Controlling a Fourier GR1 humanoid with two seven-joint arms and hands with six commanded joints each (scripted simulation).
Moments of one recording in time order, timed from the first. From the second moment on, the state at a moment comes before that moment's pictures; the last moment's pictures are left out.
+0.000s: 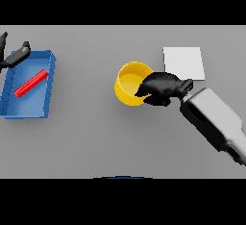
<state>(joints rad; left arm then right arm) -0.59 0.84 -0.48 -1.18 0.20 0.21 0.52 -0.66 -0.45 0.61 -1.32 0.66 0.54 -0.17</state>
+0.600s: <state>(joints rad) -0.60 0.84 -0.47 -1.16 0.20 0.20 0.50 -0.76 -0.53 0.54 -1.23 0.64 0.51 -0.07</state>
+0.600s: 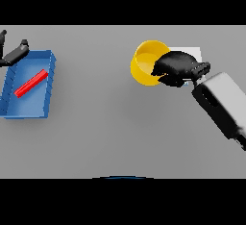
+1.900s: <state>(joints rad) -0.58 0.86 -0.46 -1.22 0.21 0.22 0.57 -0.89 -0.54 0.51 -0.66 0.67 0.30 -0.16</state>
